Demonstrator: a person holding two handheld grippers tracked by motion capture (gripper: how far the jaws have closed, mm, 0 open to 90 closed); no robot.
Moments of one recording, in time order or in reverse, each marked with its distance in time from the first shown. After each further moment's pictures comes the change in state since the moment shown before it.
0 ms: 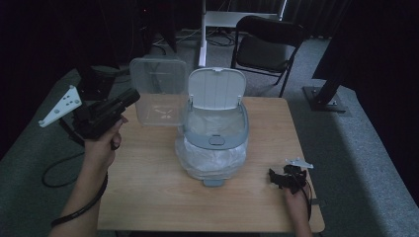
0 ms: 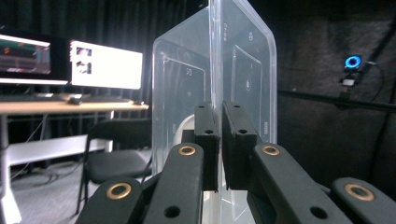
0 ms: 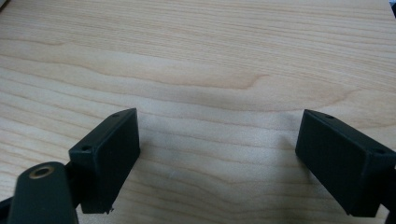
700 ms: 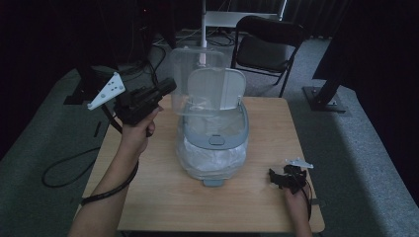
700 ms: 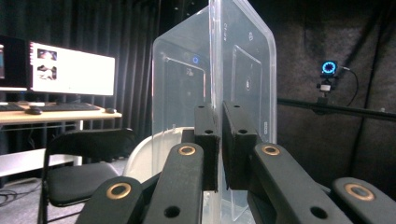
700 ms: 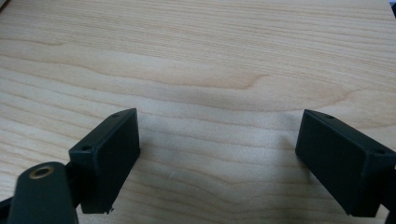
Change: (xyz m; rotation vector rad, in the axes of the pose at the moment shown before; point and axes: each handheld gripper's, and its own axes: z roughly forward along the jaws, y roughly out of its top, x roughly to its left) left arm -0.015 -0.008 0.073 -0.017 -0.088 -0.020; right arm 0.000 0.000 0.000 0.000 0.000 0.000
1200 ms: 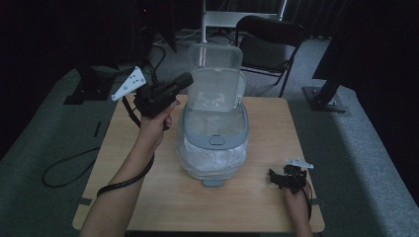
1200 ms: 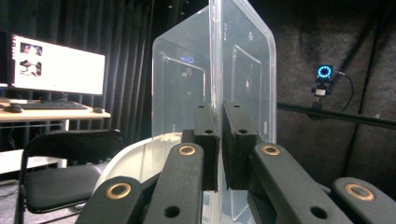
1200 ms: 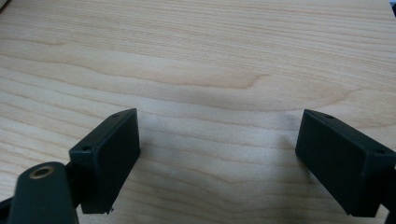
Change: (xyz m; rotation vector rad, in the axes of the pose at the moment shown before) left arm 0.005 -0.014 0.042 -0.010 -0.026 -0.021; right arm 0.000 0.000 0.000 0.000 0.002 -0.001
